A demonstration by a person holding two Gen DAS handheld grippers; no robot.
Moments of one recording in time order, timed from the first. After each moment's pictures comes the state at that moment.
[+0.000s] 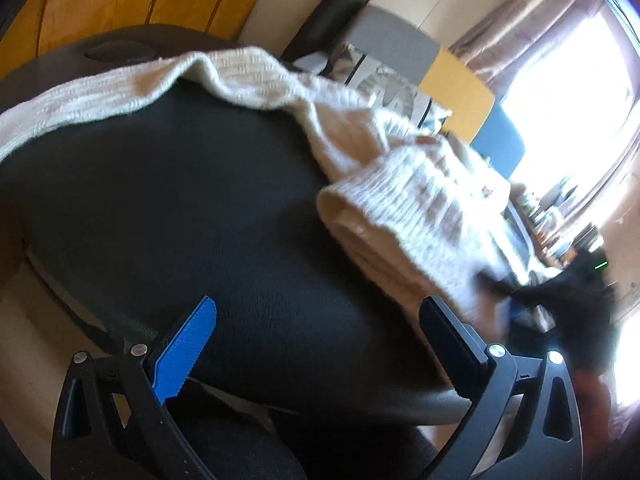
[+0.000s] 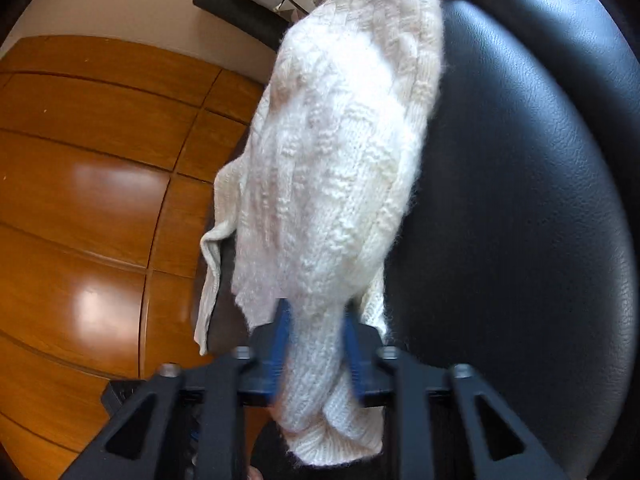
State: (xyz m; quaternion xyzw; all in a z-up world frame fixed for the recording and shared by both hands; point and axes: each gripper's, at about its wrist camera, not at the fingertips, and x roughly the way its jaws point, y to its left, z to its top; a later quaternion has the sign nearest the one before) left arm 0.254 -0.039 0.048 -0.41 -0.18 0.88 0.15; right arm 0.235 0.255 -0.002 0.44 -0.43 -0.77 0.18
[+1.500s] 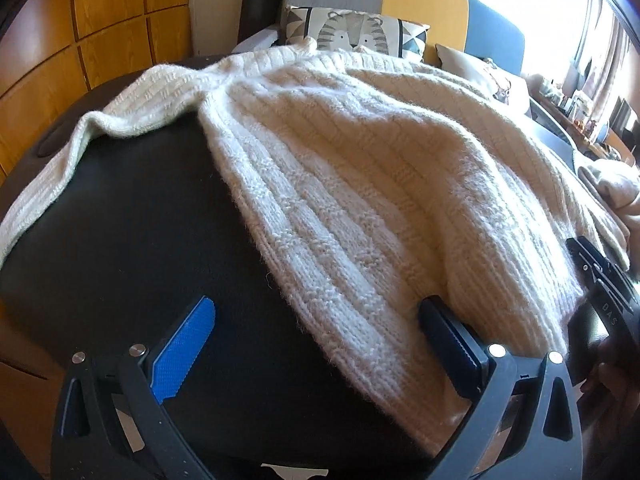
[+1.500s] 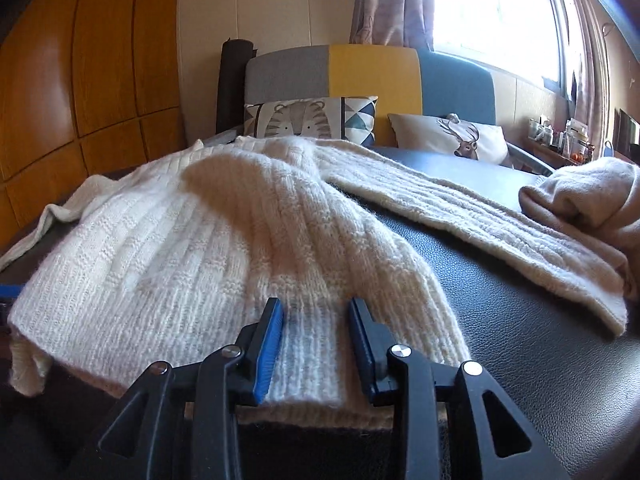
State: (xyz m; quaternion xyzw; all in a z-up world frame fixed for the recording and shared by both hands) left arm 0.213 0.068 0.036 -0.45 0.01 0.88 0.13; right arm 0.299 0.305 0.035 0.31 -0.04 -0.95 -0.07
